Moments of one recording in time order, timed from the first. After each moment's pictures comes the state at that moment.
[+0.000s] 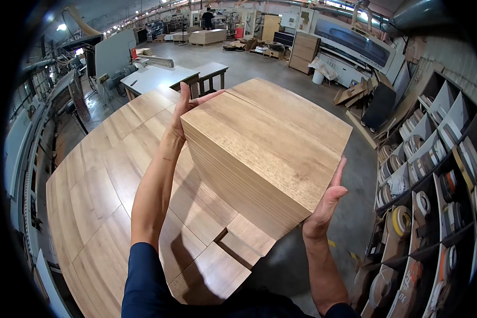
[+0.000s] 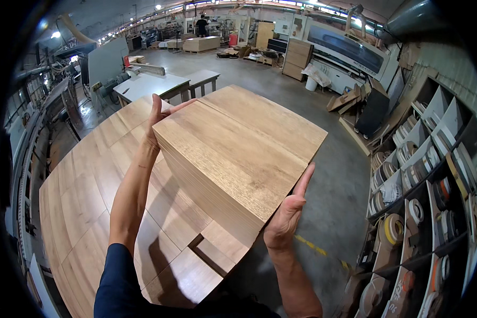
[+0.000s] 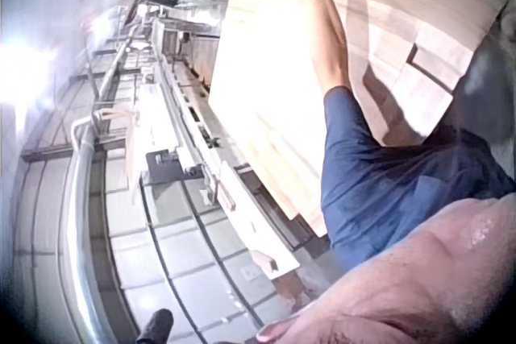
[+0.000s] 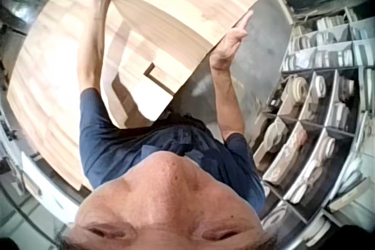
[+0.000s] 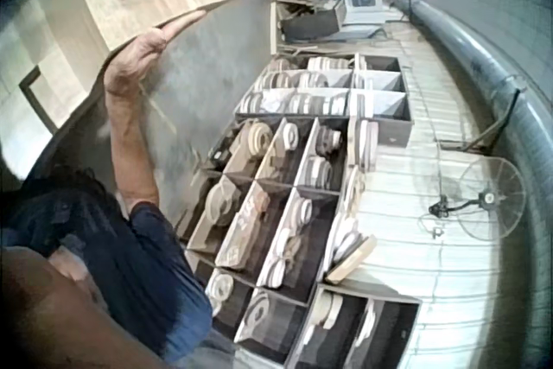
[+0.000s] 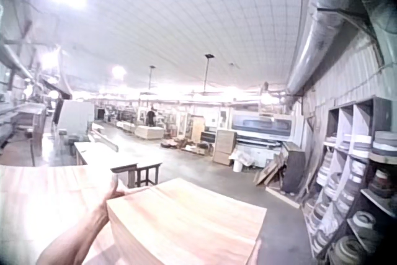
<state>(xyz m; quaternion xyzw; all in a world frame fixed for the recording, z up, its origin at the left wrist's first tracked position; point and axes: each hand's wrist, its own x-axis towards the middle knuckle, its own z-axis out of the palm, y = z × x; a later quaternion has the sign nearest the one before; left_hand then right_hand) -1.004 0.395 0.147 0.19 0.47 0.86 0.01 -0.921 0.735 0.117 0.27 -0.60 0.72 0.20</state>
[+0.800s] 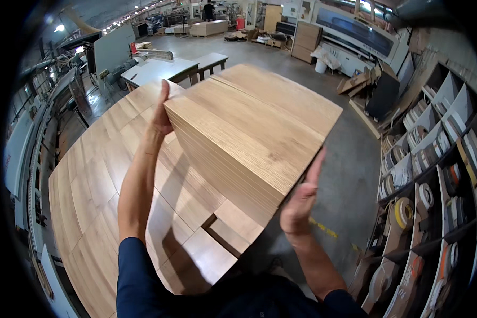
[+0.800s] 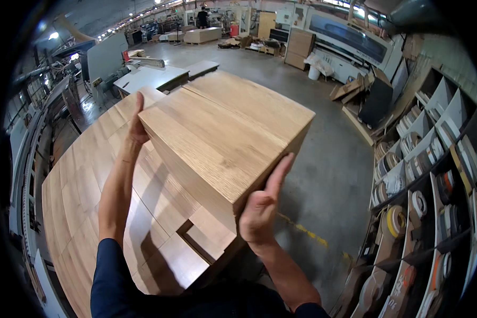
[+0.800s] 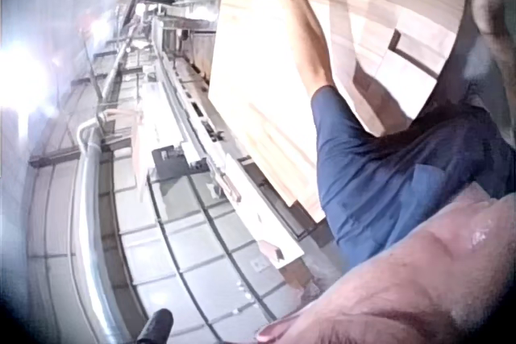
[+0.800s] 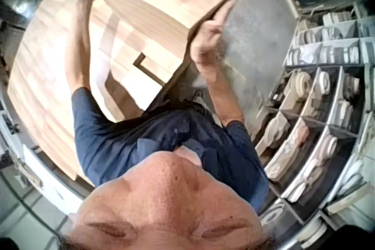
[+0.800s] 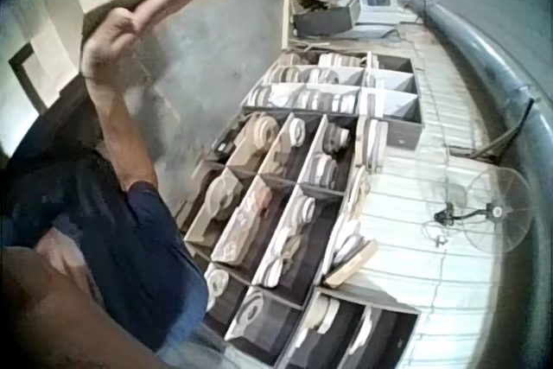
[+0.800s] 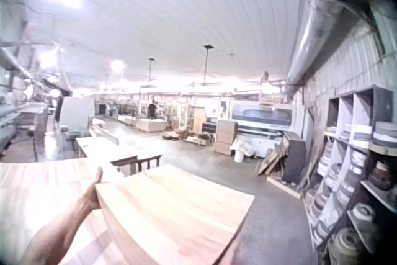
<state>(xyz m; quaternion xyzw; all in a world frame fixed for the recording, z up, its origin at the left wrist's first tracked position) -0.989 0.374 0.128 0.07 0.48 0.87 -0.01 -0.918 0.743 0.095 0.29 -0.65 0.66 0.25</state>
